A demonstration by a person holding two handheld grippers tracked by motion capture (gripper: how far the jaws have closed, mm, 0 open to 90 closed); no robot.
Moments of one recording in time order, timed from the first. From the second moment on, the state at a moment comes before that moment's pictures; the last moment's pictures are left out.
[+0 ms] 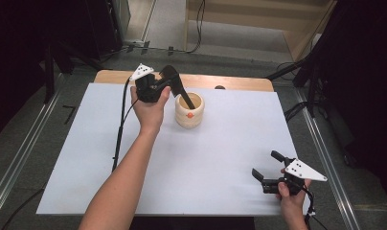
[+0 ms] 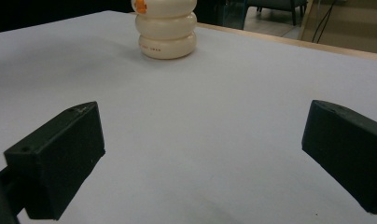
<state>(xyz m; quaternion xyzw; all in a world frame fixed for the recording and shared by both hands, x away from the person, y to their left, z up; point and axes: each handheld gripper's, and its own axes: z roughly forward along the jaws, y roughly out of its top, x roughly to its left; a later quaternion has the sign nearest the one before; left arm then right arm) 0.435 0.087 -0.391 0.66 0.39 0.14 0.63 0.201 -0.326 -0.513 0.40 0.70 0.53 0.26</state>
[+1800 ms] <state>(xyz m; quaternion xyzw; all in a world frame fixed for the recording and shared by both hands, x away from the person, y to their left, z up) 0.445 0.074 -0.433 0.66 0.44 0.10 0.60 0.202 -0.325 -0.514 0.41 0.70 0.52 0.26</state>
